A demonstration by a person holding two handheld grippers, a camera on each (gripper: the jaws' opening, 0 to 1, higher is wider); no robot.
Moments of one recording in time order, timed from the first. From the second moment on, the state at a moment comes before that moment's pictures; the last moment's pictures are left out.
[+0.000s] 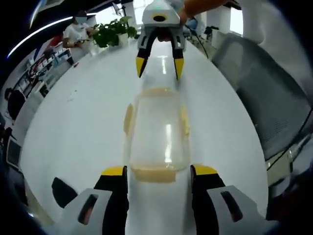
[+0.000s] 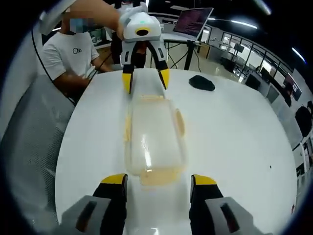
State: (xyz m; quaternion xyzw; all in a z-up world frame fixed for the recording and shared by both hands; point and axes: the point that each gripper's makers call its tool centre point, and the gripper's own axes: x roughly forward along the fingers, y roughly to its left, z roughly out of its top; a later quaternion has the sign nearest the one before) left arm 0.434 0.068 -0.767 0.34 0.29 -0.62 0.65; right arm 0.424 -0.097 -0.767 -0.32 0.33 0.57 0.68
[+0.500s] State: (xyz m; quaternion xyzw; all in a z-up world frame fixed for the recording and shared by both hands) left arm 0.436 0.072 -0.785 0.35 0.30 -0.63 0.63; right arm 0.424 -0.094 -0.784 -0.34 0.35 0.57 0.66
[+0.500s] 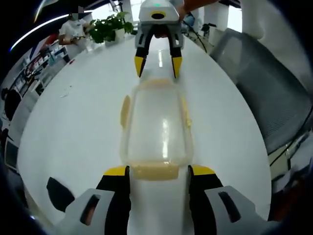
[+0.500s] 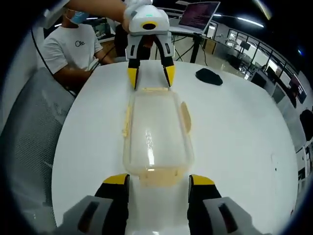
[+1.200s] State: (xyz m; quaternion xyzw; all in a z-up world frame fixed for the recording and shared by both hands) left arm 0.437 0.073 -0.796 0.37 0.32 -0.63 0.61; right arm 0.423 -0.090 -0.801 -0.36 0.36 0.58 0.63
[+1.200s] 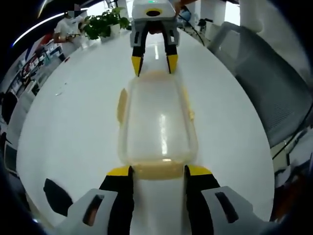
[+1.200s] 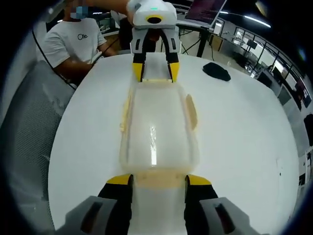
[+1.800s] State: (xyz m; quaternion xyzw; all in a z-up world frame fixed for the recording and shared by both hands) left arm 0.438 0.070 -0.797 0.35 0.33 -0.63 0.61; right arm 0.422 -0.090 -0.802 -0.36 0.37 0.59 0.62
